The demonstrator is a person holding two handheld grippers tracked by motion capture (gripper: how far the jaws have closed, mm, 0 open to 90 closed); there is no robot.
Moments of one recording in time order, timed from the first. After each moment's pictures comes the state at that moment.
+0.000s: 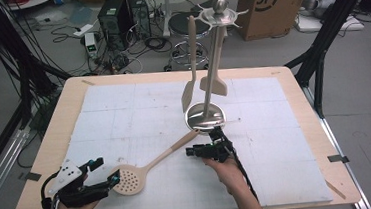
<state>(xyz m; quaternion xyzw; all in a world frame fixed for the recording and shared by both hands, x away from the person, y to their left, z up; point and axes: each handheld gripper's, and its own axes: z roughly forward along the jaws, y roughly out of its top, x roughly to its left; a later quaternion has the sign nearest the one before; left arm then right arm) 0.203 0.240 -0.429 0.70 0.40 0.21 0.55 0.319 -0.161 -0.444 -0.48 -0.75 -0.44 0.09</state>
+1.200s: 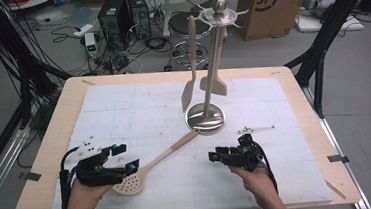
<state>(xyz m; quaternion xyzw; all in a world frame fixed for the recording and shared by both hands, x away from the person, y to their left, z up) 0.246 0.197 -0.388 0.75 0.34 0.10 0.56 0.280 -0.228 -0.424 -0.45 -0.74 -0.50 0.06</state>
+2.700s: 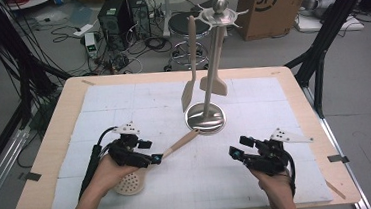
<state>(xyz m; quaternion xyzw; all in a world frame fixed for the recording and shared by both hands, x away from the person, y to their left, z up) 0.307 0.141 -0.403 0.83 0.33 0.00 0.45 0.246 -0.275 -0.399 -0.42 -0.68 -0.60 -0.06</state>
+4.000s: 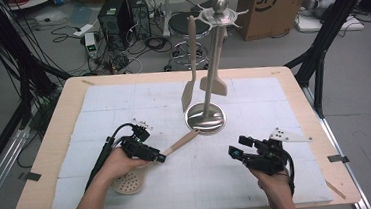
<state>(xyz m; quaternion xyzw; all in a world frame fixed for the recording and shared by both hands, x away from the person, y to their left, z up) 0.347 0.123 -0.437 0.86 0.37 -0.11 0.34 0.249 -0.274 -0.400 -0.42 -0.68 -0.60 -0.06</state>
